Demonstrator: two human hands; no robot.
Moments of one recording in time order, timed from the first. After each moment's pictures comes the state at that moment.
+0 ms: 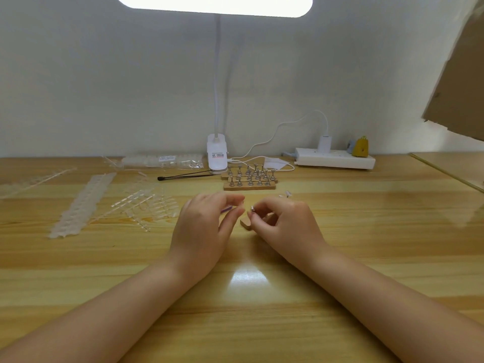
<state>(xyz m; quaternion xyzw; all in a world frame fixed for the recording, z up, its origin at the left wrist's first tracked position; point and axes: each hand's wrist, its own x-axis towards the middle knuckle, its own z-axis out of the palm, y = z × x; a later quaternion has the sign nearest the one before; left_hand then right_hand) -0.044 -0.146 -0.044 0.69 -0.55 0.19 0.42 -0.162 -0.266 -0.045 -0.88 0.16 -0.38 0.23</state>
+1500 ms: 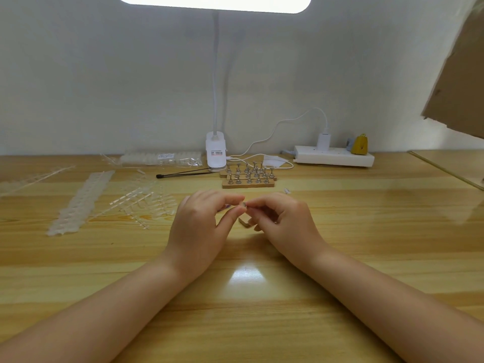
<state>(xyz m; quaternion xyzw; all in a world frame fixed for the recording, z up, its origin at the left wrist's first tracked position) -0.045 -0.145 -0.042 0.67 -0.57 0.20 0.44 -0.162 -0.269 -0.050 -0.85 0.08 -0.41 0.32</state>
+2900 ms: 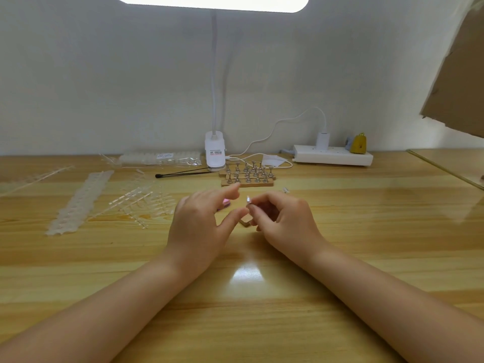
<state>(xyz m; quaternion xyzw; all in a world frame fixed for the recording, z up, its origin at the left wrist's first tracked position) -0.049 -0.145 -0.041 0.70 -0.54 0.16 0.44 -0.163 -0.267 -0.048 -0.84 0.12 -0.41 0.33</state>
